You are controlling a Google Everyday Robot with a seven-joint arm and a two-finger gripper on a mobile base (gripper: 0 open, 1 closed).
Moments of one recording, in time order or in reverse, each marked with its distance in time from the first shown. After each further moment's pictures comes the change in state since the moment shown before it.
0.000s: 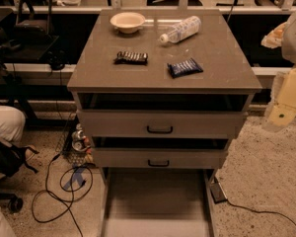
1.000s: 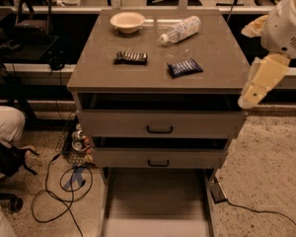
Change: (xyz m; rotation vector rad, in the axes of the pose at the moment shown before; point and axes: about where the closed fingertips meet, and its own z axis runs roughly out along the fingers) arm -0.023 -0.057 0.034 0.040 -0.181 -0.027
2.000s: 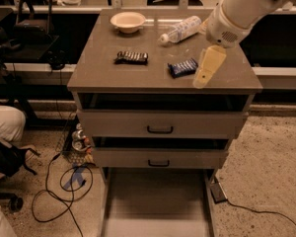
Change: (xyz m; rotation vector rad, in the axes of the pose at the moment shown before) arm -0.057 -0.077 0.104 -0.038 -0.033 -0.056
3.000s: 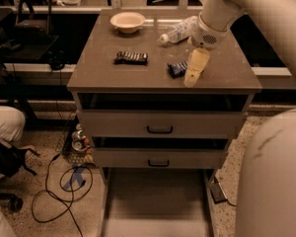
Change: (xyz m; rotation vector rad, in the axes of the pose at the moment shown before) arm 0.006 -0.037 0.069 -0.117 0.085 0.030
